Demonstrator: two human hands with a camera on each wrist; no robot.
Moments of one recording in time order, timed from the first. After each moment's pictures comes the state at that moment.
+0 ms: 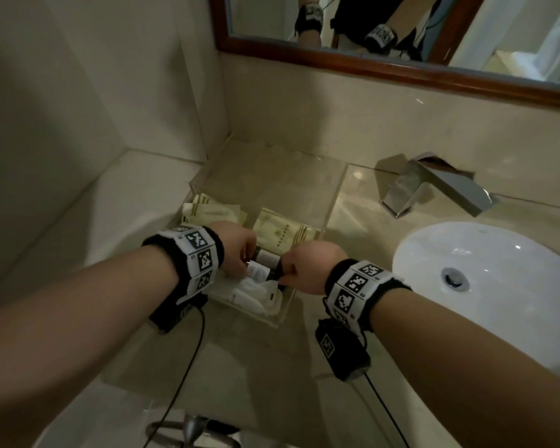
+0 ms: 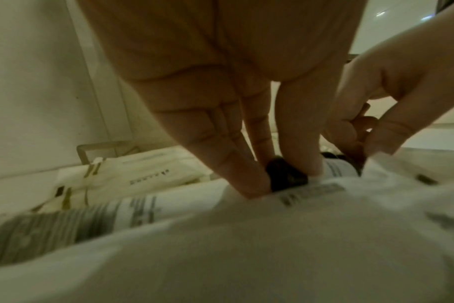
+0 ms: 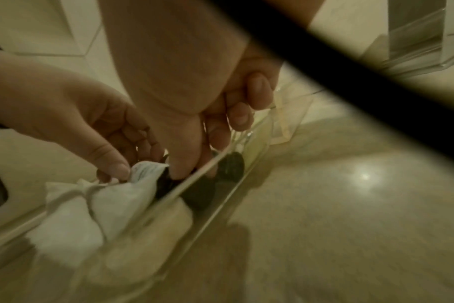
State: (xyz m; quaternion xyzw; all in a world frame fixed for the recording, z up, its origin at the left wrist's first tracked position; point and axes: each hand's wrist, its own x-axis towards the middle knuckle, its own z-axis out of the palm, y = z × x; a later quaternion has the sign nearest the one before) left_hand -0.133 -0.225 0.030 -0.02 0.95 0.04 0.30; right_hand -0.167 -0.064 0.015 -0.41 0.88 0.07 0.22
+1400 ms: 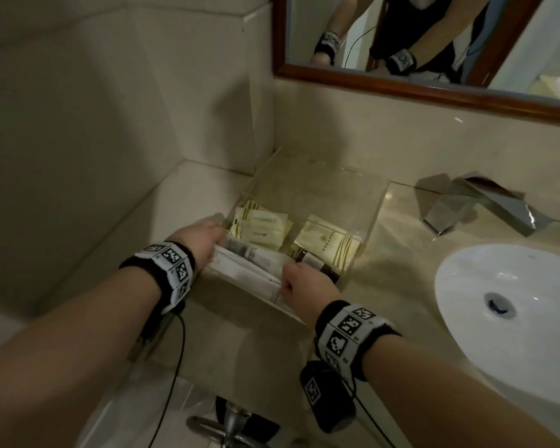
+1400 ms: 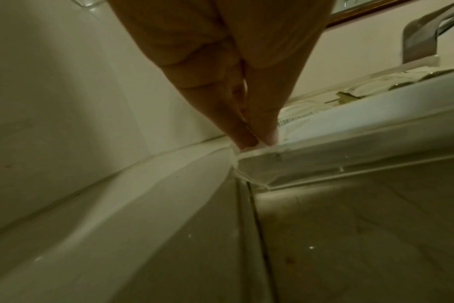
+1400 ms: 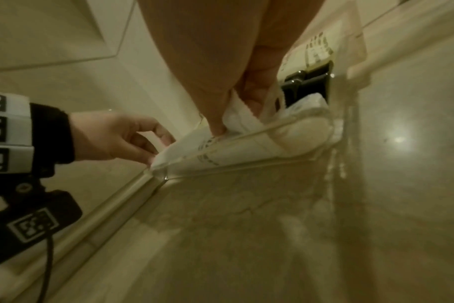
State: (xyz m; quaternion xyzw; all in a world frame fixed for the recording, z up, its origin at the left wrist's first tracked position) left_hand -0.074 -0.340 0.001 -0.14 0.98 0.10 0.14; right_hand -0.104 -0.115 0.001 -0.33 0.91 -0.13 0.22
